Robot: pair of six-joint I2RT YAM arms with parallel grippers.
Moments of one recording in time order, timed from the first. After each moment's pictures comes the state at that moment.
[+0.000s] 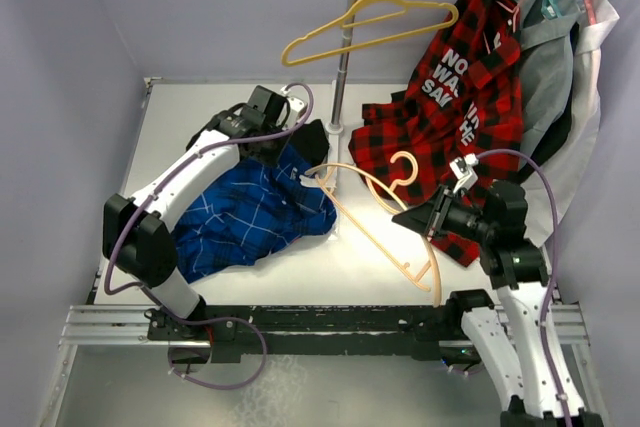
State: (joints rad) left arm -0.51 1.64 1.49 -0.82 -0.08 0.04; right arm 0.07 0.55 0.70 -0.58 -0.81 0.68
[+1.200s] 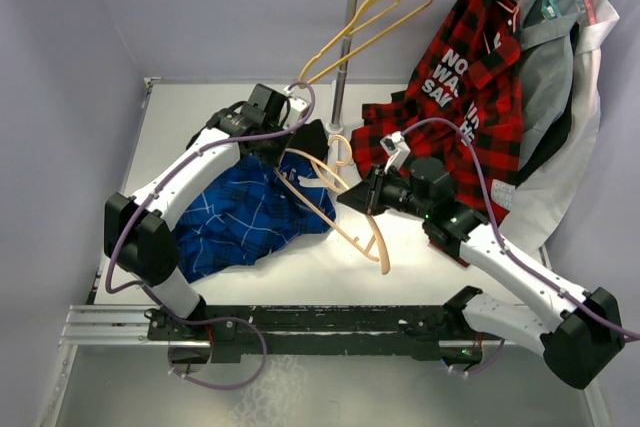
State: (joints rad) left arm -0.51 1.65 1.52 -0.83 -0.02 0.07; right arm 0.61 0.99 0.72 -0.04 -0.36 0.68
